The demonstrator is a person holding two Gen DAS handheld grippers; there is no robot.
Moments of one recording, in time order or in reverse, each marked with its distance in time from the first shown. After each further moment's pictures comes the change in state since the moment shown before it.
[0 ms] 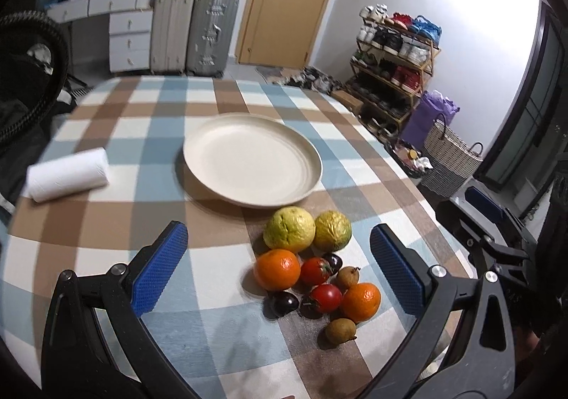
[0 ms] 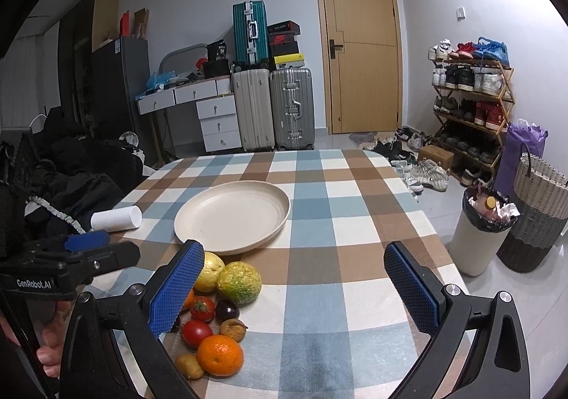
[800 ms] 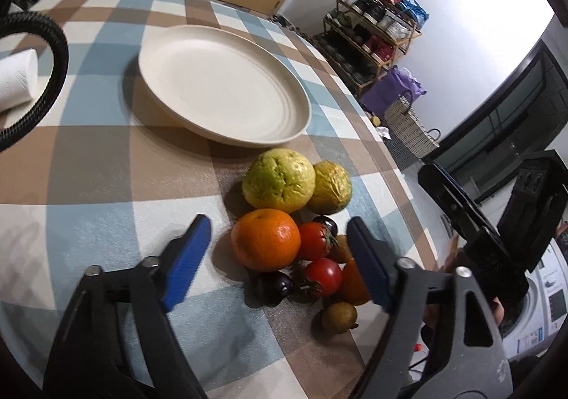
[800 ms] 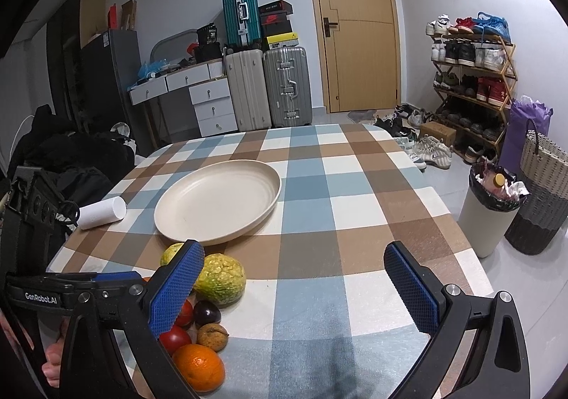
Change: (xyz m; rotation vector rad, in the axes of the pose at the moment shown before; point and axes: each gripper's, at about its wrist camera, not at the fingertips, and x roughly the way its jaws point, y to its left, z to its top) left arm 0.101 0.043 -0.010 -0.160 0.246 -0.270; right arm 0.045 -0.011 -0.007 0.036 0.079 0.002
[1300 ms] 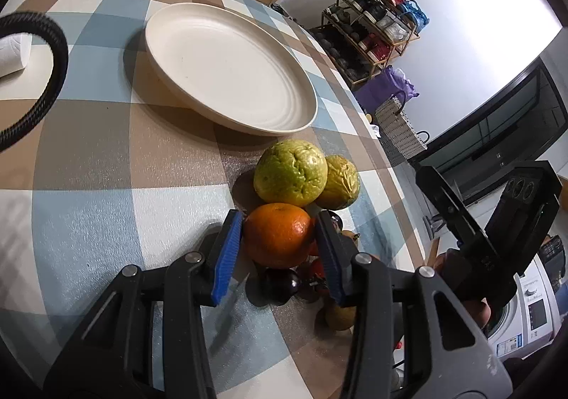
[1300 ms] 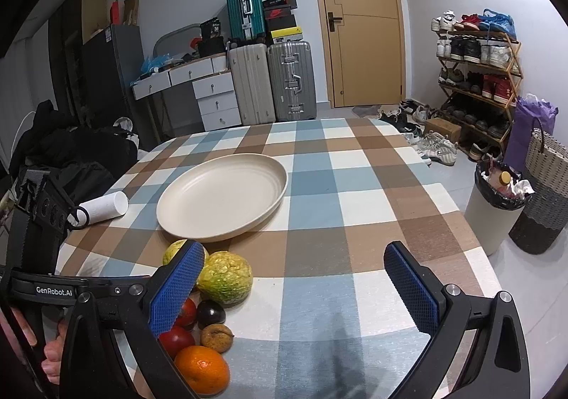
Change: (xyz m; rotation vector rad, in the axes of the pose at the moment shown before) left arm 0.019 0.017 0.007 -0.065 0.035 -0.063; right arm 0.010 0.006 -0.001 -0.010 0.022 0.016
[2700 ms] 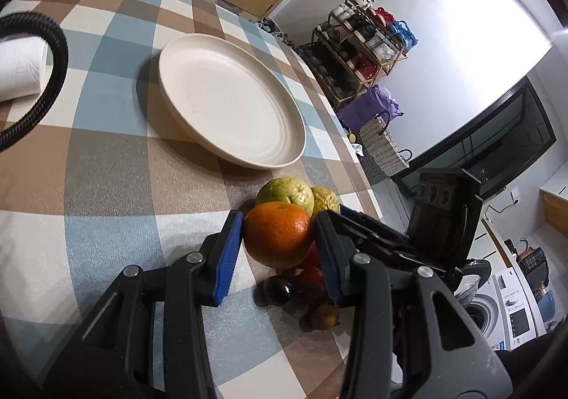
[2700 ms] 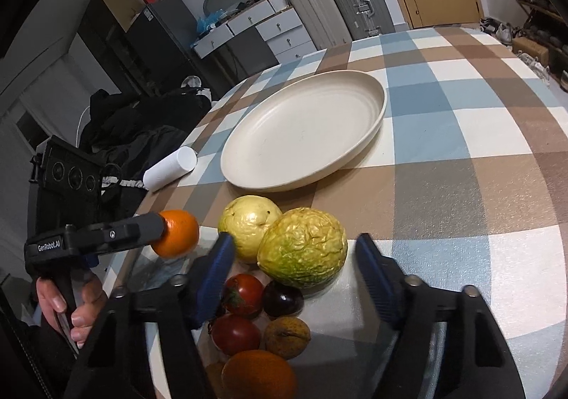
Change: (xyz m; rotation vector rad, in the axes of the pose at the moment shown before) left arm -0.046 0.026 0.001 -0.031 -0.060 -0.074; right arm 0.075 0.012 -0.015 0.112 0.307 0.438
